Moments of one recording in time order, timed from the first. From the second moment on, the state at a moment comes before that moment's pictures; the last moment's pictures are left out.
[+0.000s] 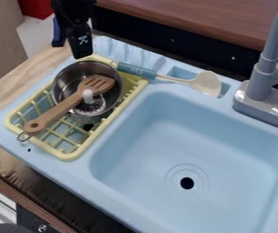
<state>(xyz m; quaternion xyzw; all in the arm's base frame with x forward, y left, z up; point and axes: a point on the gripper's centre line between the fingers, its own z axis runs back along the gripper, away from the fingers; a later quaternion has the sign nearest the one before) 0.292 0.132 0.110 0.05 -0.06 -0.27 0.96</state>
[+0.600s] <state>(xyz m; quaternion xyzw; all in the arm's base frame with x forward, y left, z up) 0.312 0.117 0.104 0.04 -0.04 -0.31 0.95</state>
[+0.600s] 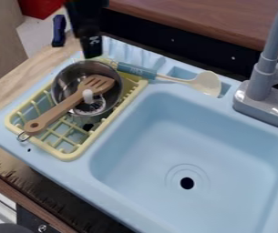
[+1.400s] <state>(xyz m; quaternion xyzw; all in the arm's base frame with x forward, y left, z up) 0.313 0.044 0.072 0.06 -0.05 -0.37 0.93</state>
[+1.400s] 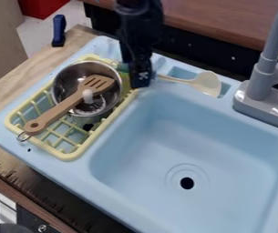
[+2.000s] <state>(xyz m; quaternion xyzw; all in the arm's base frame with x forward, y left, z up) 0.322 0.047 0.065 0.10 -0.03 -0.35 0.93</state>
